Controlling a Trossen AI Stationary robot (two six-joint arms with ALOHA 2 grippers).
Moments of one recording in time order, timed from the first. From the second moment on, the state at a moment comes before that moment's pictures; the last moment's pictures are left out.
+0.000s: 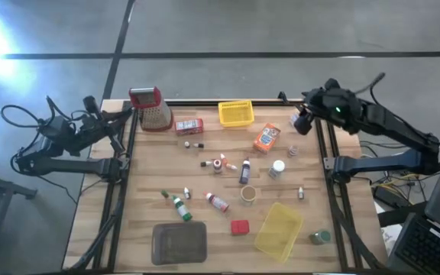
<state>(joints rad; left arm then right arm) 0.01 0.31 0.78 -0.40 -0.54 0.42 -0.35 0.93 1.20 -0.84 0.49 -0.10</state>
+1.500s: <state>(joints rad) 0.01 0.31 0.78 -0.40 -0.54 0.42 -0.80 1.68 1.53 -1.41 0.42 -0.71</state>
